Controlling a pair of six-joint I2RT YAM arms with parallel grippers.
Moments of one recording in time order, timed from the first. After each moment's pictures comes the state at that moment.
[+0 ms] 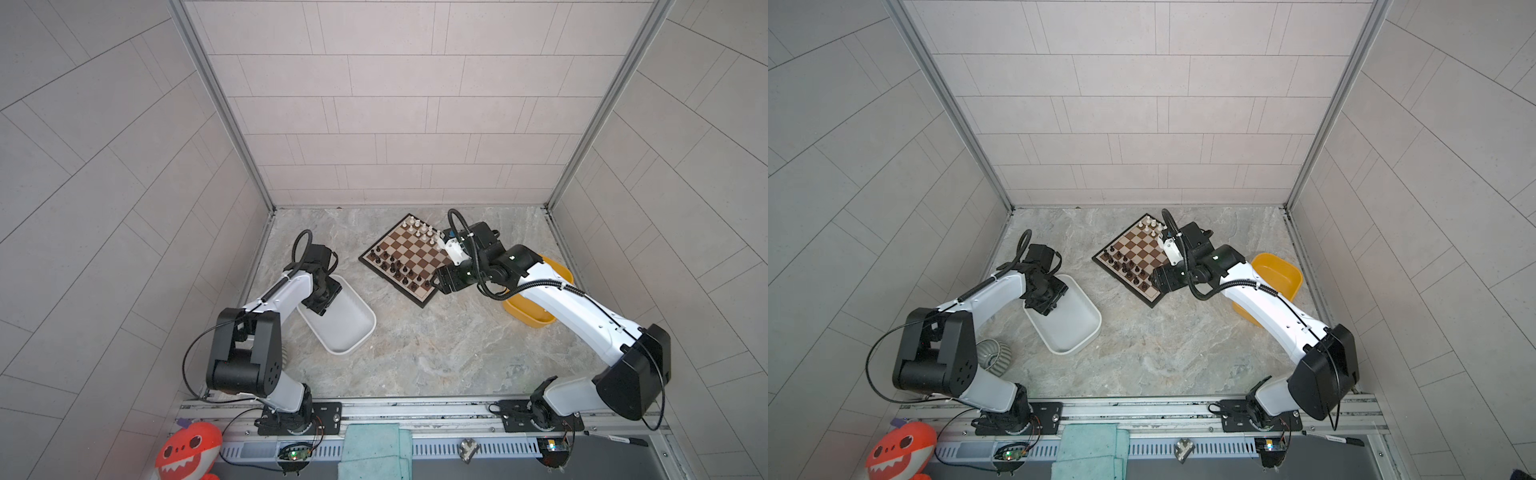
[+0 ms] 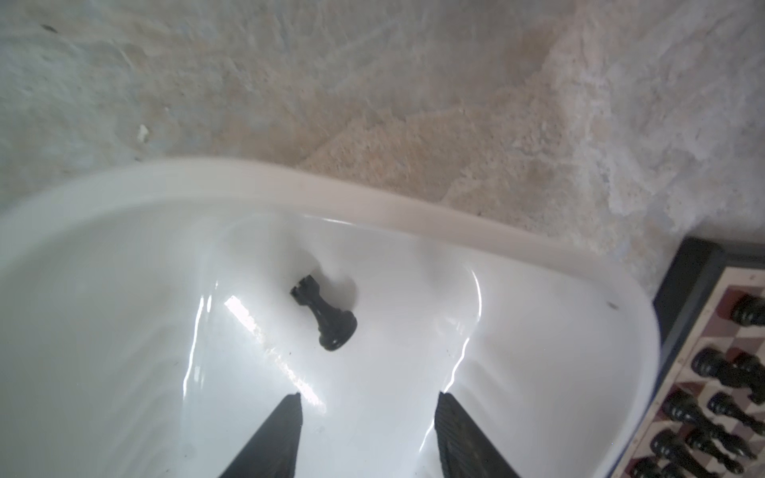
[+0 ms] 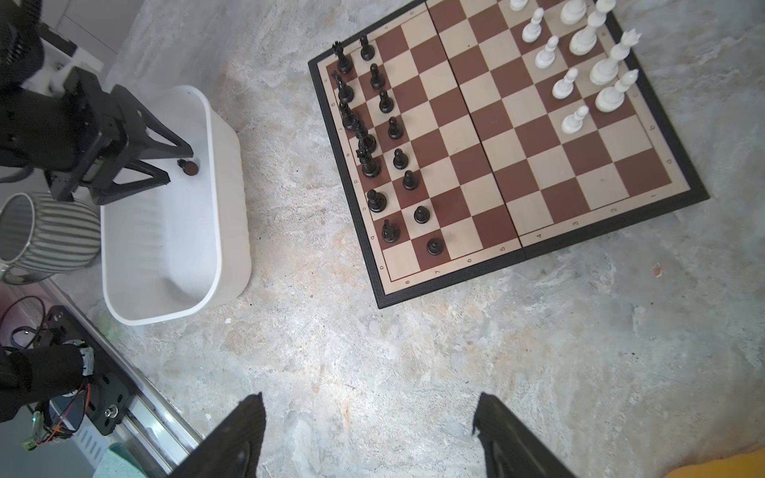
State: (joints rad) left arm -0.10 1.54 0.94 -0.71 -0.02 -1.13; right arm 0.54 1.41 1.30 -0.80 -0.19 0.19
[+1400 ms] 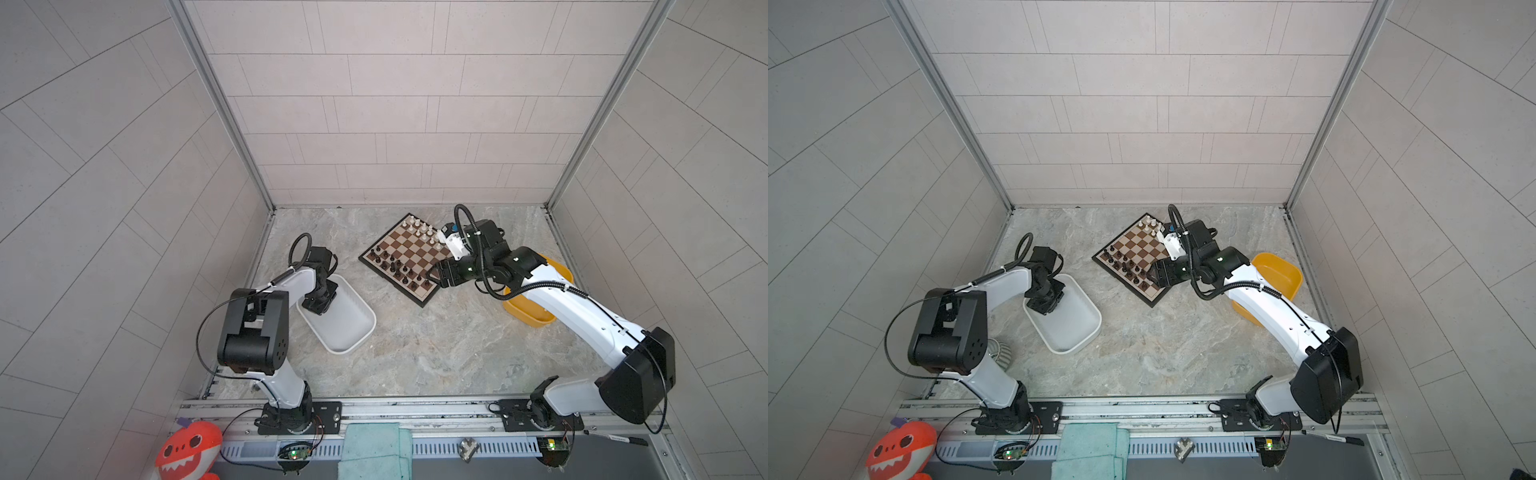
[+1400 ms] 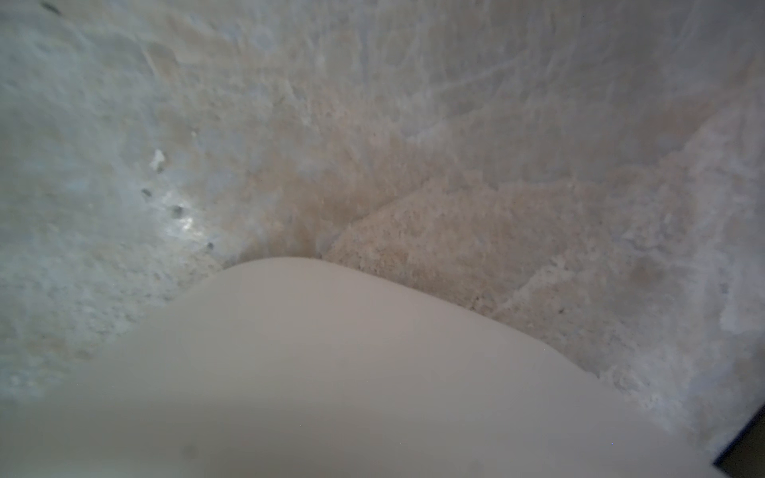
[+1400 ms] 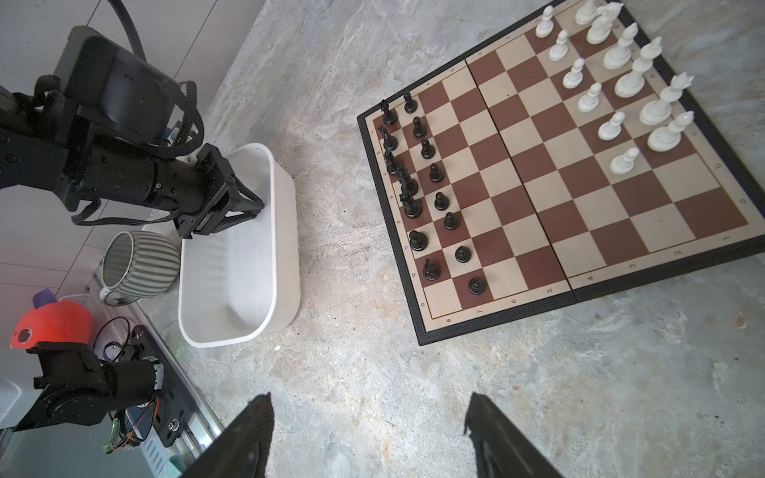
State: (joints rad) left arm -0.07 1.66 0.94 -0.66 -0.04 -1.19; right arm 0.52 1.39 1.27 -0.67 -0.31 0.24
